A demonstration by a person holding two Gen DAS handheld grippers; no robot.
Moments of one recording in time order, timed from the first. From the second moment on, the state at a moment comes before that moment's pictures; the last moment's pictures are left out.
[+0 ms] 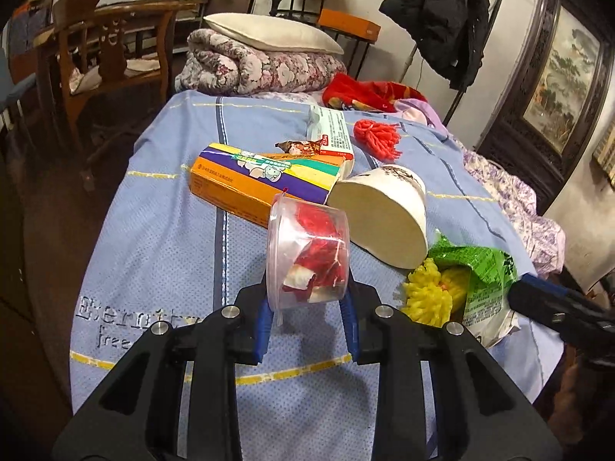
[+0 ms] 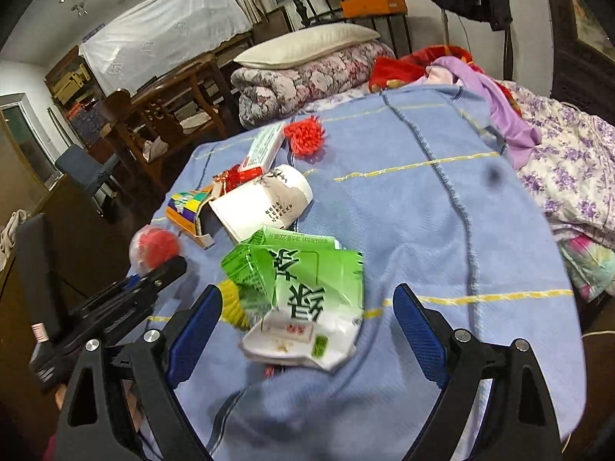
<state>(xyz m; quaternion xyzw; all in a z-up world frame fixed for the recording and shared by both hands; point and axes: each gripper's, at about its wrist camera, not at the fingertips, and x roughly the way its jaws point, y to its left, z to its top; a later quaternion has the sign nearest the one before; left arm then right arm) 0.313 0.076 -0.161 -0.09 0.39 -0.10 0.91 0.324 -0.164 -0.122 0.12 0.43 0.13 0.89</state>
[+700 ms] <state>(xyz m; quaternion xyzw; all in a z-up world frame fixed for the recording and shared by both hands) 0.298 0.078 -0.155 -0.11 0.38 -0.12 0.91 0.252 -0.239 -0.074 0.17 0.35 0.10 0.92</state>
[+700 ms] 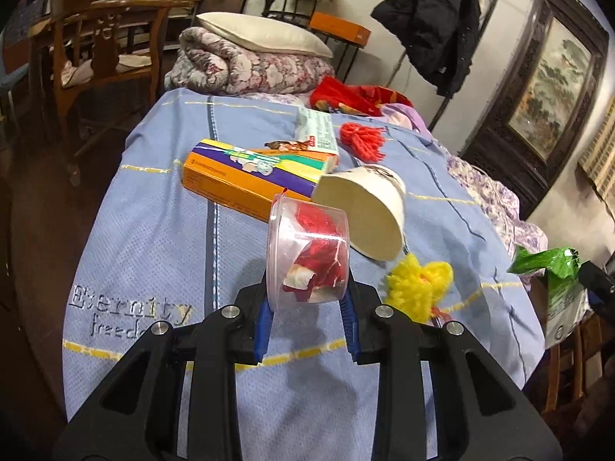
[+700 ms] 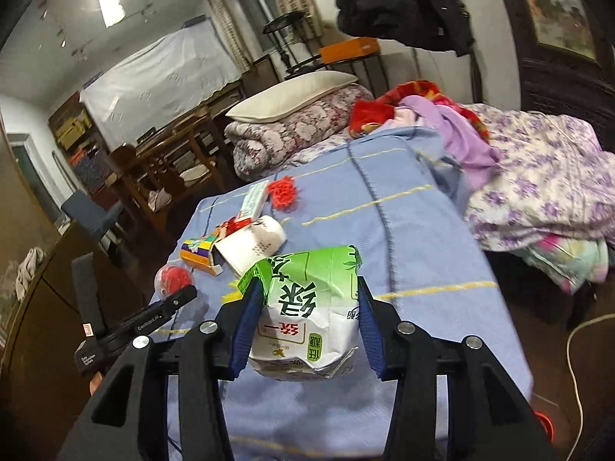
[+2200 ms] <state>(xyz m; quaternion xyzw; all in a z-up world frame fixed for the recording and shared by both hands) 0.051 -0.224 -0.029 0.02 0.31 -0.40 0.86 -0.039 -0.500 -0.020 0.26 0.21 -0.03 0.94</state>
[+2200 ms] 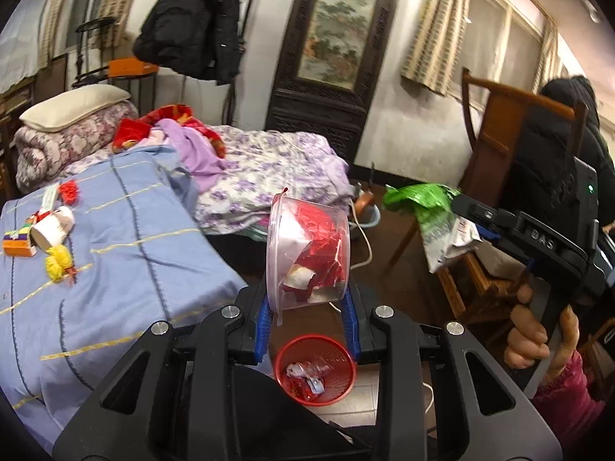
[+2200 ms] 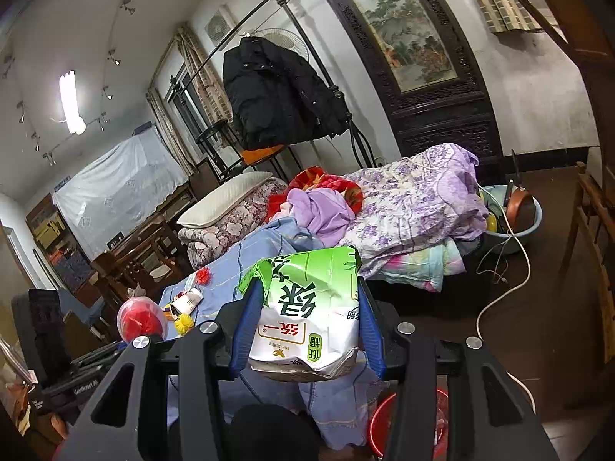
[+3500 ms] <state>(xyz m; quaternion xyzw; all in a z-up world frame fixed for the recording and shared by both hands) 0.099 -0.314 -0.151 0.08 0.45 -0.42 0.79 0.009 -0.560 -0.230 0.36 0.39 -0.08 0.84</state>
